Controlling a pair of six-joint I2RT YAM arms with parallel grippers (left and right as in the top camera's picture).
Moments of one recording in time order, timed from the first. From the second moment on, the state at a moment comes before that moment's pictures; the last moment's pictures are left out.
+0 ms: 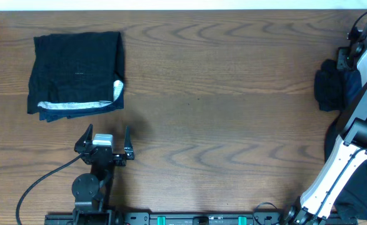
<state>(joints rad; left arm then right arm) -0.02 0.01 0.02 -0.11 0.05 0.07 -0.43 2.45 1.98 -0.57 0.15 -0.26</state>
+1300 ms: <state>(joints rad) -0.02 0.01 0.02 -0.11 0.05 0.07 -0.50 2.32 1.98 -0.70 0.09 -0.19</state>
